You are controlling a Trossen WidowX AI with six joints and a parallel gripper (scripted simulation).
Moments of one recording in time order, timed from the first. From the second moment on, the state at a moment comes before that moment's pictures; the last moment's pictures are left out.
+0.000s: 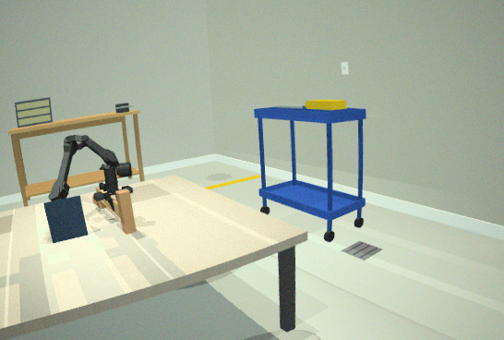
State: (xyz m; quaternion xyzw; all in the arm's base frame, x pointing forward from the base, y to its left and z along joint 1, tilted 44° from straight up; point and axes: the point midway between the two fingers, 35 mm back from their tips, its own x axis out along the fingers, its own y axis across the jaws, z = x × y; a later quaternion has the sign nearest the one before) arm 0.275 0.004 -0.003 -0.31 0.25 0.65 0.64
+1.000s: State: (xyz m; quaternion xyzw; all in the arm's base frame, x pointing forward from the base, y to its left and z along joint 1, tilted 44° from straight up) arm 0.276 -0.001 -0.009 -0.31 0.25 0.65 0.64
